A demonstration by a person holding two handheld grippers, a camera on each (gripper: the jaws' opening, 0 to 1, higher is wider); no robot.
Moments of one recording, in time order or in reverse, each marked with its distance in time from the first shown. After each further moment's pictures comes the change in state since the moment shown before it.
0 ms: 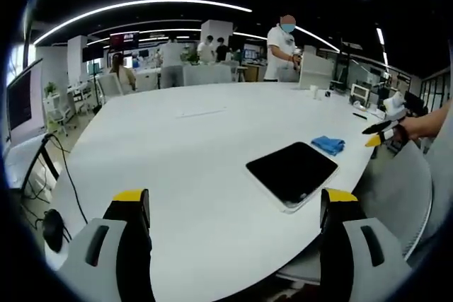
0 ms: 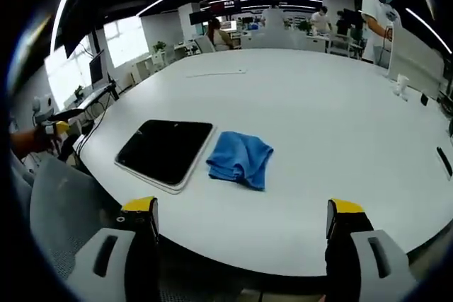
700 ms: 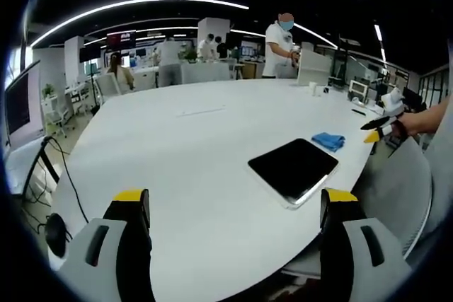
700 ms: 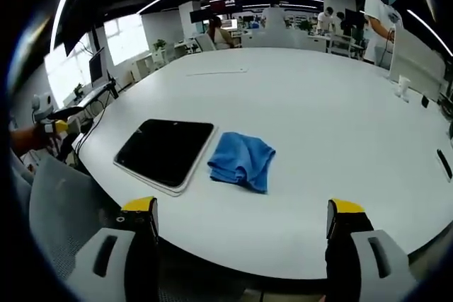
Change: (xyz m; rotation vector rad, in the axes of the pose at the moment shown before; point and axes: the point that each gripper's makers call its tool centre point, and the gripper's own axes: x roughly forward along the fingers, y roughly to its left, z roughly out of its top) left arm 0.000 0.007 -0.002 0.016 0.023 -0.012; right arm 0.005 0.003 0.002 0.000 0.009 -0.006
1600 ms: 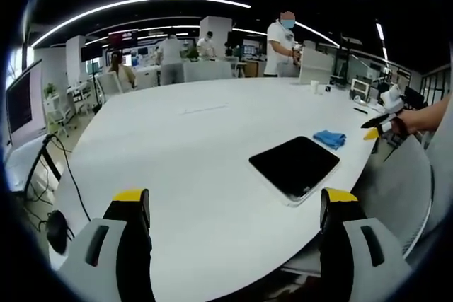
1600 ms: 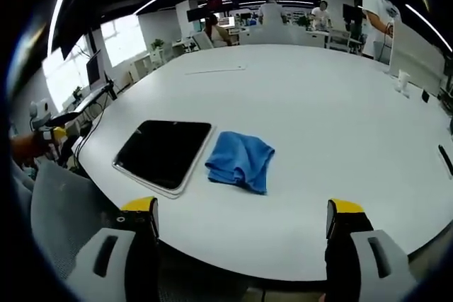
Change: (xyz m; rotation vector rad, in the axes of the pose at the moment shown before) left arm -0.002 0.001 -0.004 0.000 0.006 0.019; right arm 0.006 -0.004 0.000 0.025 0.018 0.002
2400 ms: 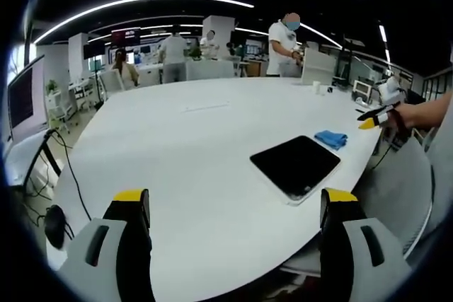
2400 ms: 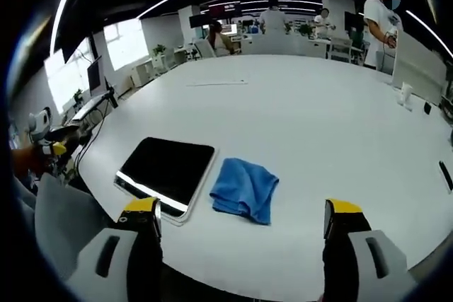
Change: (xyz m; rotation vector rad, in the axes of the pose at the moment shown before) left arm 0.001 -0.001 -0.006 -0.018 0.004 0.004; right arm 0.011 0.008 0.050 -0.017 -0.046 0.001
